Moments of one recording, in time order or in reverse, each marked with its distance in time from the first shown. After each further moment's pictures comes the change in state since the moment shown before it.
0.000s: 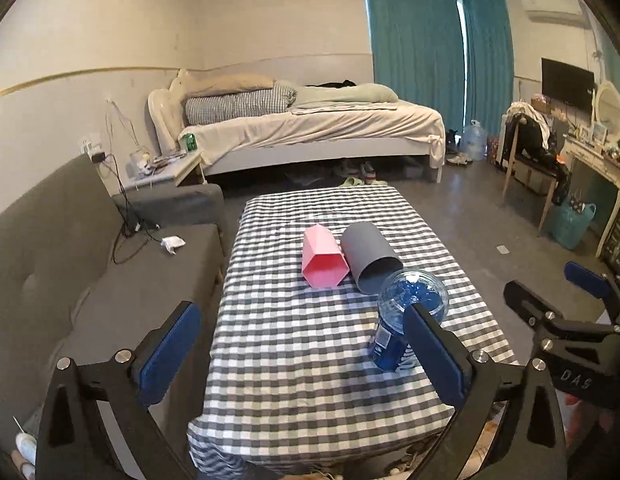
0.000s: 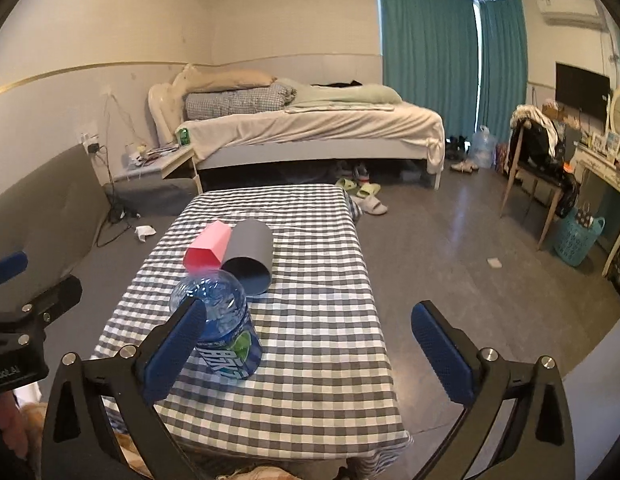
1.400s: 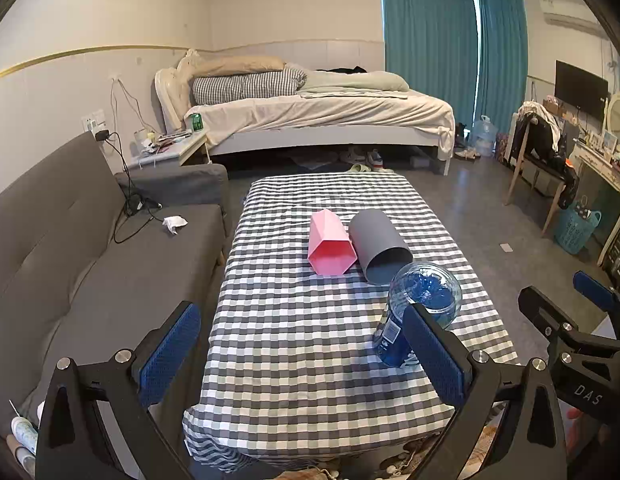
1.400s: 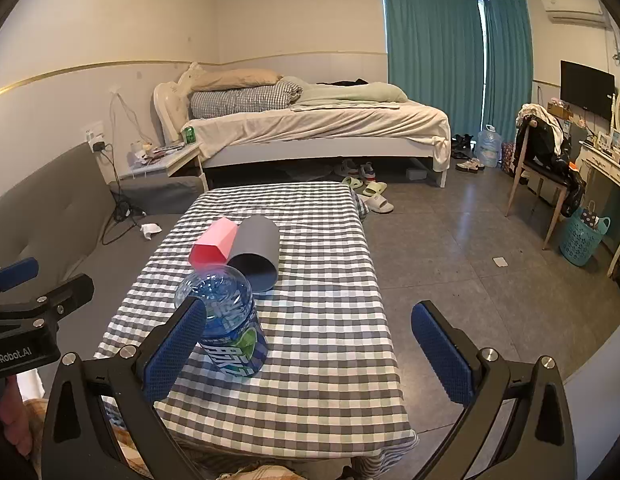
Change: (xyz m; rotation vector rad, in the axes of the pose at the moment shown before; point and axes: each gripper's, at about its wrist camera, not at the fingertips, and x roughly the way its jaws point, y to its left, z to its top) left arm 0.019 0.004 -0.002 -0.037 0.058 0.009; right arm 0.002 0.001 -0.004 0.015 0.005 0.023
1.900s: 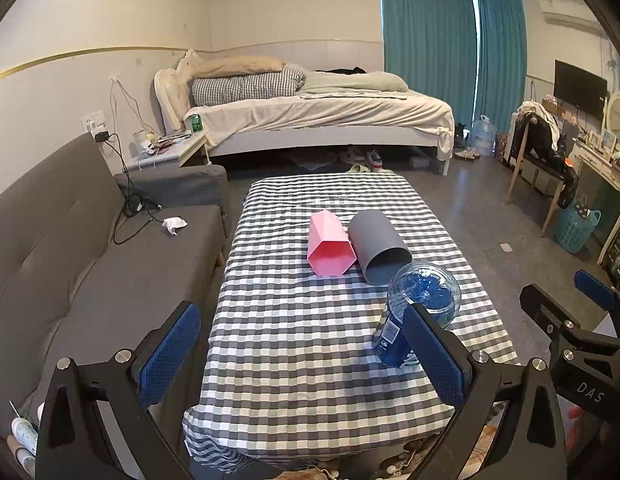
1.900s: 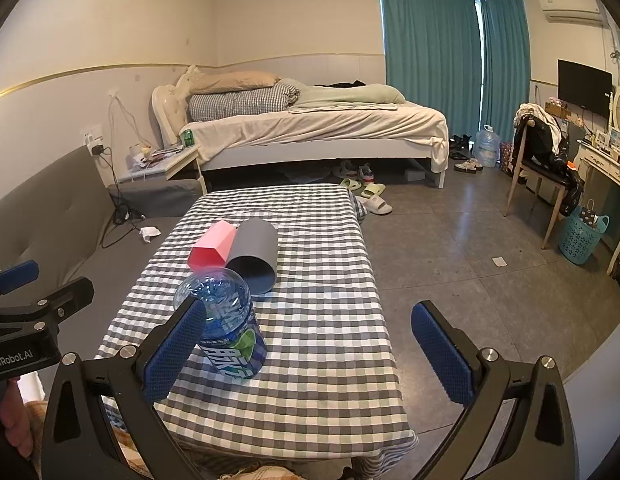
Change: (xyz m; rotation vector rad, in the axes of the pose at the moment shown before) left arm 0.001 0.000 -0.001 0.000 -0.002 0.001; right arm -0.003 -0.002 0.001 0.007 -0.005 -0.003
